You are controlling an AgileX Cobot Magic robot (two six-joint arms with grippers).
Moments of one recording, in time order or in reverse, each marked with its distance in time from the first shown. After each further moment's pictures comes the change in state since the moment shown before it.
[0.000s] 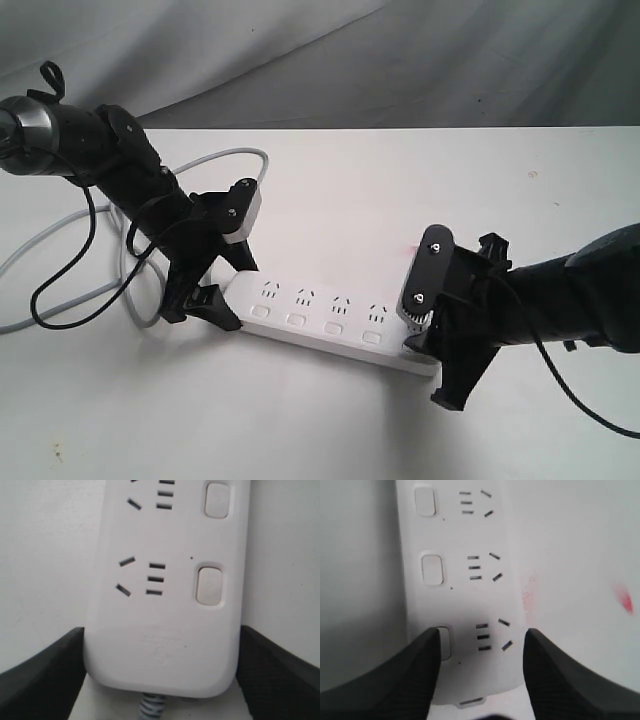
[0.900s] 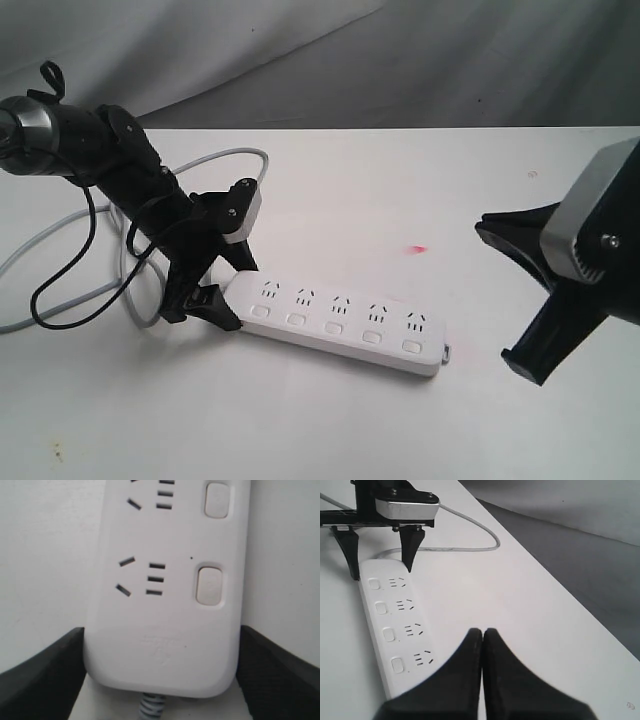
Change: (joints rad) left arm 0.000 0.000 0.000 0.000 0.000 0.000; right arm 0.000 -0.684 0.186 0.216 -0.017 0.003
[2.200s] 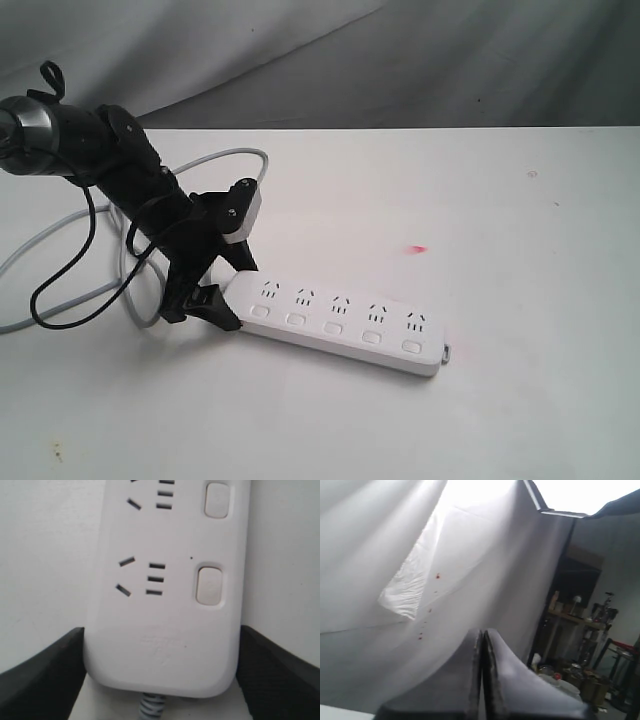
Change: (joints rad) left arm 0.000 0.000 0.000 0.002 0.000 0.000; right arm -0.486 -0.735 0.006 0.130 -0.274 0.004
